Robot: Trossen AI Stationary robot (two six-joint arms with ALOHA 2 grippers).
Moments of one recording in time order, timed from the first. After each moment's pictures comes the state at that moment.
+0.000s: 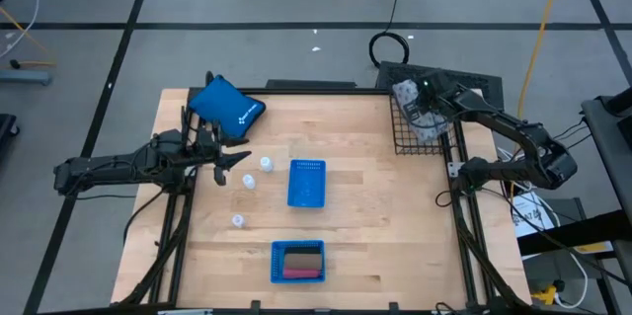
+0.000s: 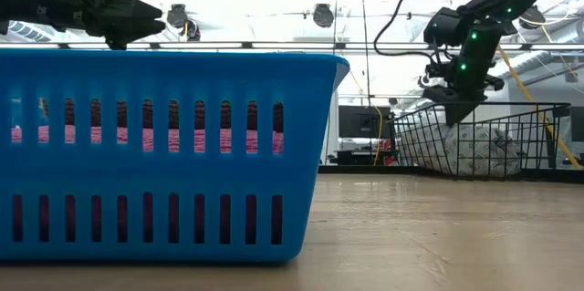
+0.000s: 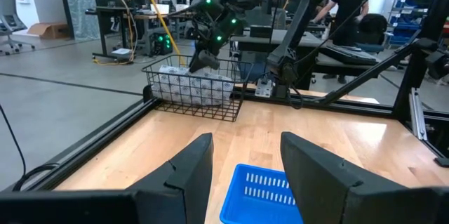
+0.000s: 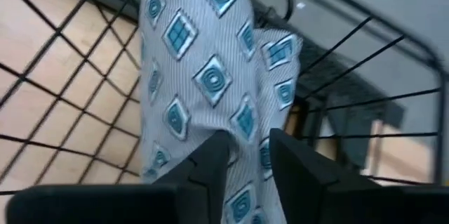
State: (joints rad) left arm 0.16 0.33 0.24 0.08 -0.01 -0.06; right arm -0.97 1.16 0.74 -0.51 0.31 0.06
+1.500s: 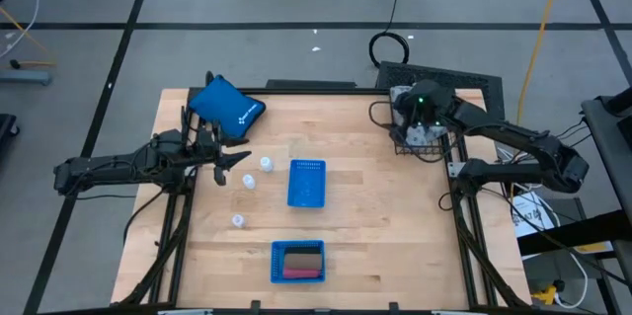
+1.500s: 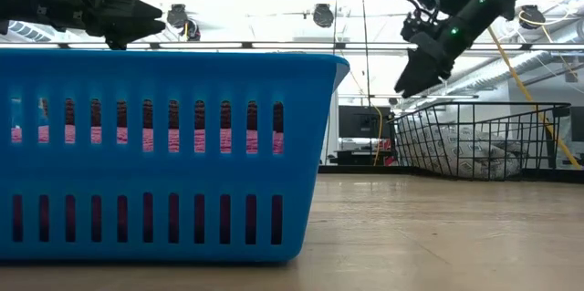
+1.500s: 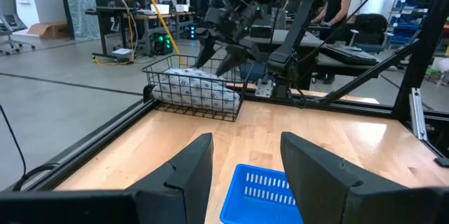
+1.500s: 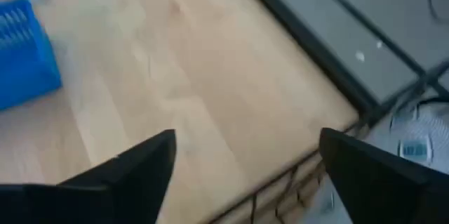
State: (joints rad) left arm 0.16 0.33 0.24 0.08 -0.01 -0.06; right arm -0.67 1.04 0.74 -0.43 -0.08 -0.11
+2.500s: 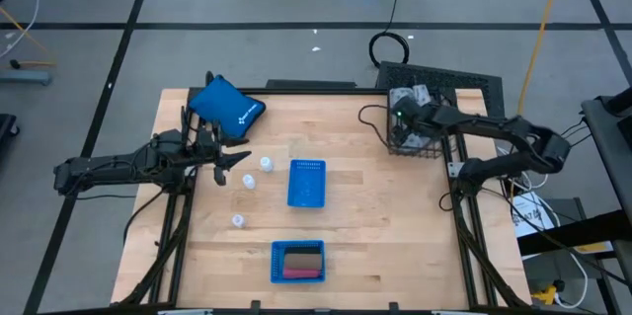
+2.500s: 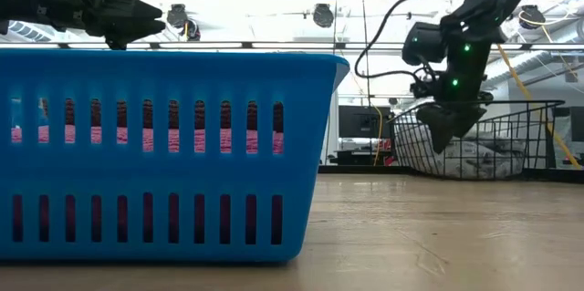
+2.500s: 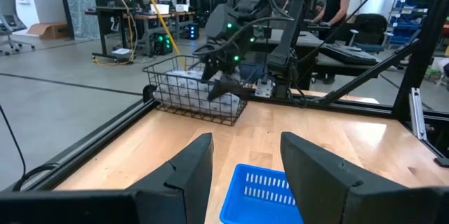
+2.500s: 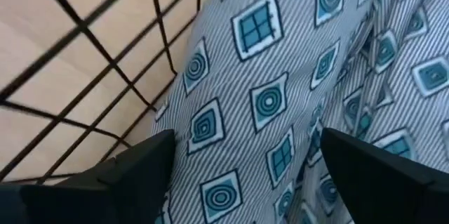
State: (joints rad) left arm 0.16 0.33 0.24 0.08 -0.01 -0.06; right arm -0.62 1.27 0.68 -0.59 0.45 0.20
